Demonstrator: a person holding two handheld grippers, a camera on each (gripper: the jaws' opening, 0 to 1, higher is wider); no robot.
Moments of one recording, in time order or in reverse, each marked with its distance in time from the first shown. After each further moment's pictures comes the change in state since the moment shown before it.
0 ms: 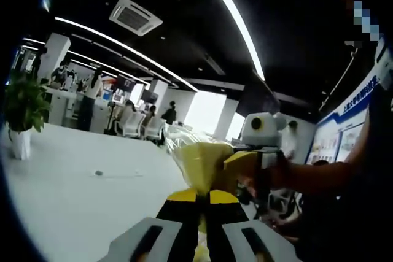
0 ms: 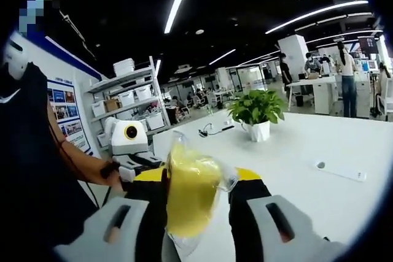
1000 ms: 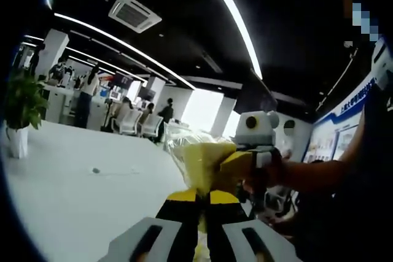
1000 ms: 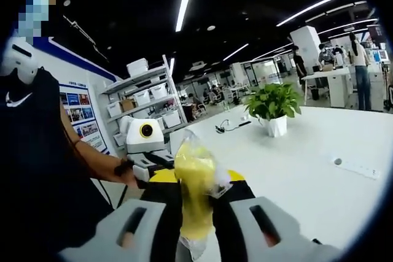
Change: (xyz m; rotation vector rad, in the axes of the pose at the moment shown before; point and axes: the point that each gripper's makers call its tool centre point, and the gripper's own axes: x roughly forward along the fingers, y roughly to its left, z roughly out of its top) left arm -0.001 0.000 -0.003 -0.002 0.023 -0.031; right arm 0.007 0.013 -0.006 0.046 0.035 0.120
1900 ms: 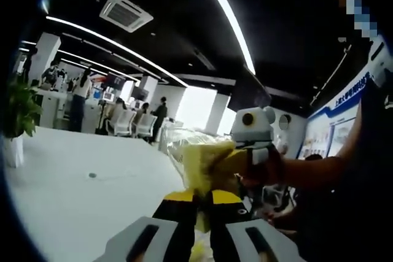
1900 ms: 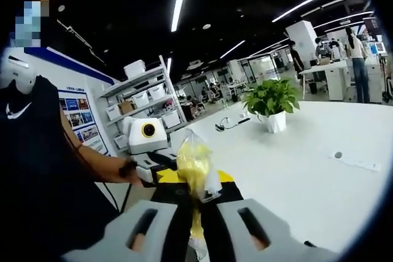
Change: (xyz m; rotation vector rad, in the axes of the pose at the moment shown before) left arm 0.006 -0.002 0.003 0.072 0.014 -0.032; right arm -0.005 0.002 0.003 0.027 0.007 -0.010
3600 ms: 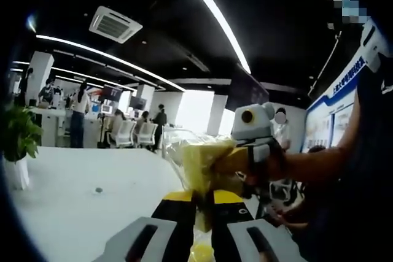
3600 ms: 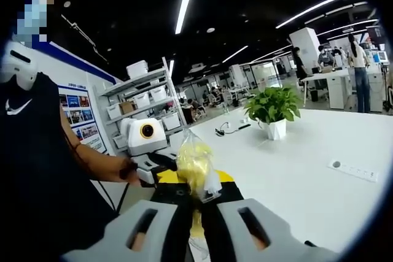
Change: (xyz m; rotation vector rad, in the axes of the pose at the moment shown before) left arm 0.000 -0.001 0.013 0.093 -0.023 -0.003; right arm -0.001 0.004 0.012 -0.043 -0.030 0.004
